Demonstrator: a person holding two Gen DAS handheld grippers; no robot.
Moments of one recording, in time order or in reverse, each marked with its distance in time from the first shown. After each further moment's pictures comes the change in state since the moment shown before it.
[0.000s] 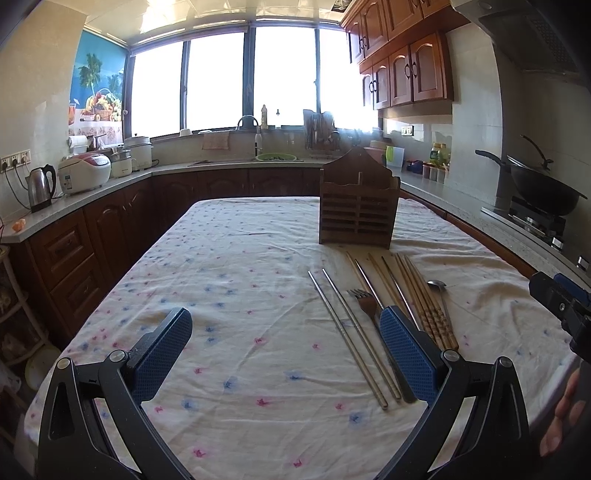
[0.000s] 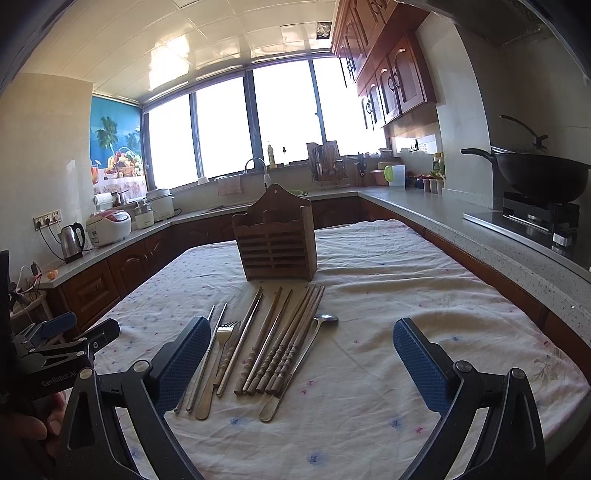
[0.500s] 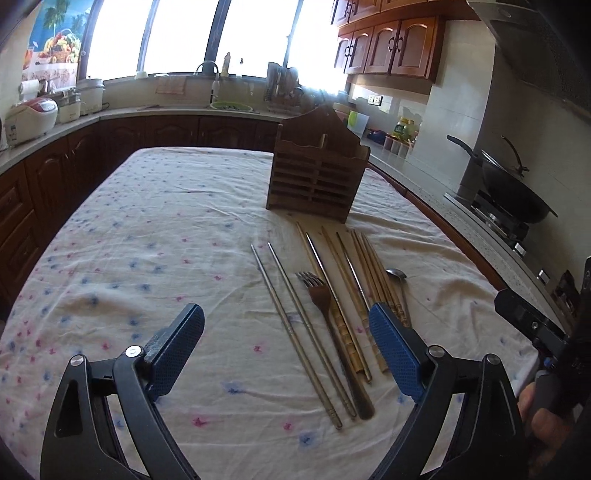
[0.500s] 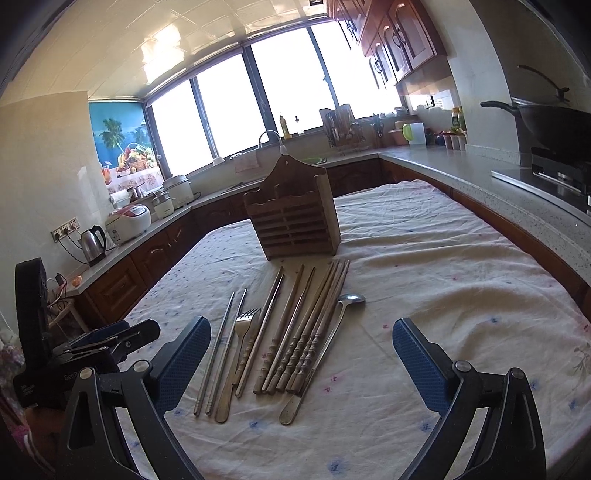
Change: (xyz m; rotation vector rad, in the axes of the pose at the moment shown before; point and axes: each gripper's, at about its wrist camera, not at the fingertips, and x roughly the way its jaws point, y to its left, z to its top) left arm 0.064 -0.006 0.023 -0.089 0.232 -0.268; right arm 0.038 -0.019 0.011 0.122 0.139 0.146
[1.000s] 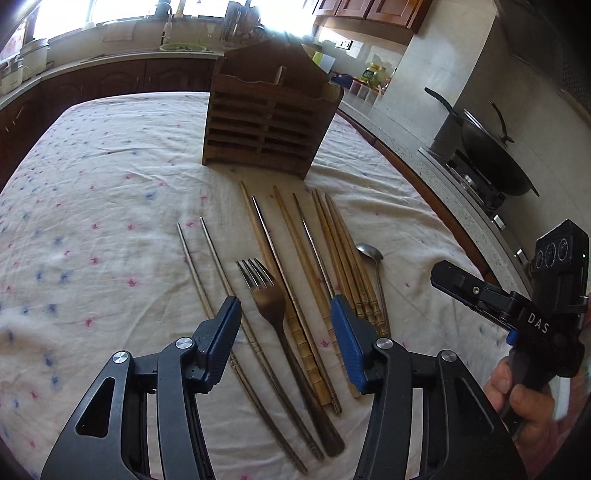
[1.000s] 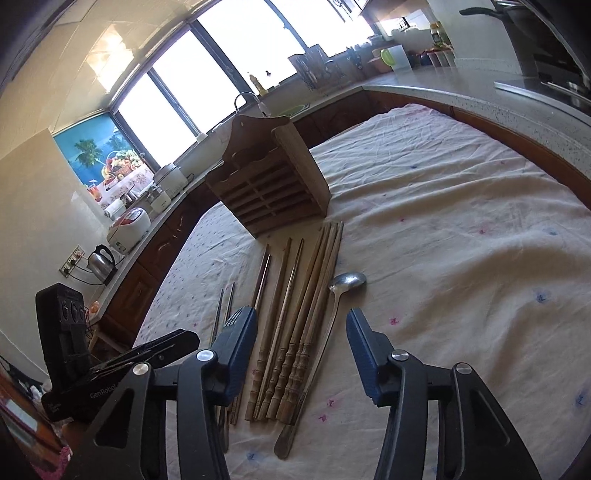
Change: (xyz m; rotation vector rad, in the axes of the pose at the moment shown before) left arm 0.077 -0.020 0.028 0.031 0.264 -0.158; right arm 0.073 -0.049 0.018 0.237 0.236 0.071
